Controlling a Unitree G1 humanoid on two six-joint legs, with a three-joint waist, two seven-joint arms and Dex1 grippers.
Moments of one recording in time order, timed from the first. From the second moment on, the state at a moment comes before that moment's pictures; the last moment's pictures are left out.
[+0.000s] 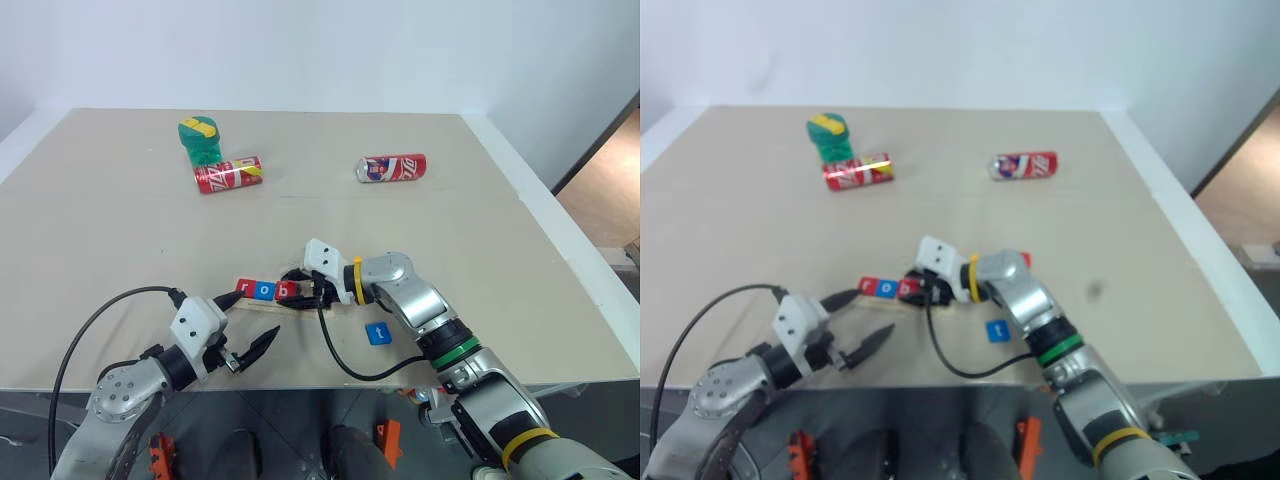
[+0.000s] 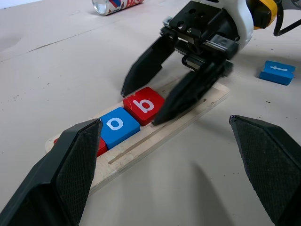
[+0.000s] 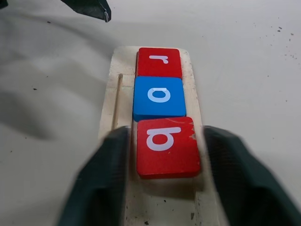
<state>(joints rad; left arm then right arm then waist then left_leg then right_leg) 0.19 0.46 0.00 -0.55 -0.30 0.27 -0.62 -0.73 -0.27 0.40 0.33 0.06 0.26 1.04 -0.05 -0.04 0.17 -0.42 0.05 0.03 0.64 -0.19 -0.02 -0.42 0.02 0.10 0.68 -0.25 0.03</state>
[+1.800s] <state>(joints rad) 0.18 0.49 0.02 -0.52 -0.27 0.24 -0.60 -0.50 -0.19 0.35 0.06 0.02 0.36 0.67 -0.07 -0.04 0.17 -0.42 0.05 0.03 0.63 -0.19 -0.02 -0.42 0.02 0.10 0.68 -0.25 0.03</state>
